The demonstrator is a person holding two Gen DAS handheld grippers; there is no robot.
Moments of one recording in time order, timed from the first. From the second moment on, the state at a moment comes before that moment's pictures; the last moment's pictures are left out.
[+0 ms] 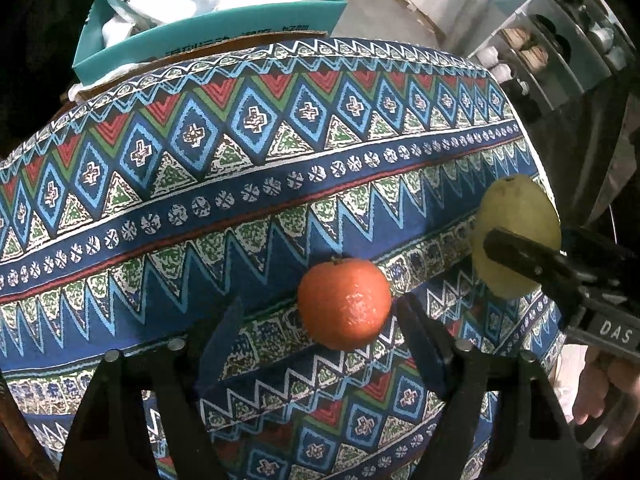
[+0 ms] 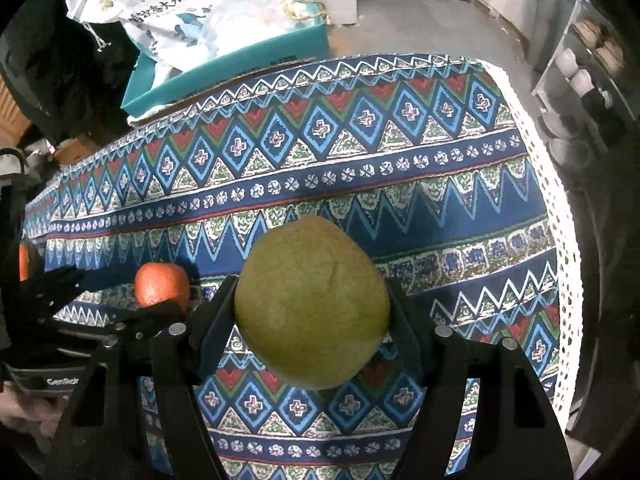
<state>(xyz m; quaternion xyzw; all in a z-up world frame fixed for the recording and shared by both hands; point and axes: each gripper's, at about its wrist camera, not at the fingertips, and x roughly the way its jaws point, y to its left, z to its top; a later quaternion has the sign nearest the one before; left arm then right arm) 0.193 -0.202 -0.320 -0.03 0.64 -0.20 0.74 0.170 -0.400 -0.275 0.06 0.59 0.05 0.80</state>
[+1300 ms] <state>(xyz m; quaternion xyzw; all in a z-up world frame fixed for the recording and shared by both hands) 0.143 -0.144 -0.222 0.02 0.55 -0.20 0.81 0.155 -0.331 -0.206 0.03 0.54 0.12 0.83</state>
